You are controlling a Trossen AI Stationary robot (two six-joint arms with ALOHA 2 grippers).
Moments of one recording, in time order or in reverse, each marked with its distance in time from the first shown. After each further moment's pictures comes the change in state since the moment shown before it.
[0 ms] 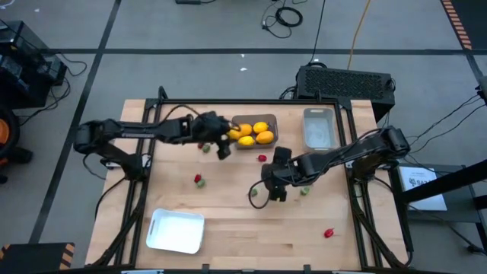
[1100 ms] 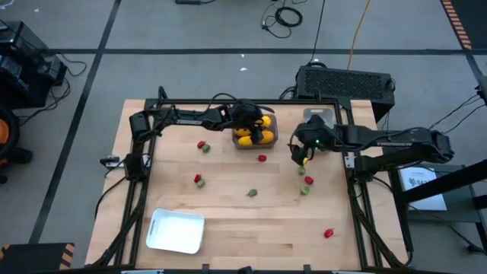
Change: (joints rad) left arm 0.139 0.565 0.410 0.172 0.104 0.052; right arm -0.368 -0.590 -0.445 0.257 -0.054 -0.098
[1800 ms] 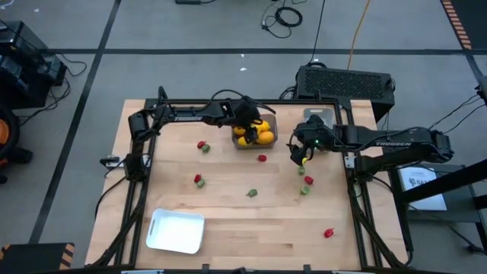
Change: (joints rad) left arm -0.001 -0.023 0.128 -0.390 -0.086 0.051; right arm 0.004 0.013 -0.001 0.025 0.001 0.003
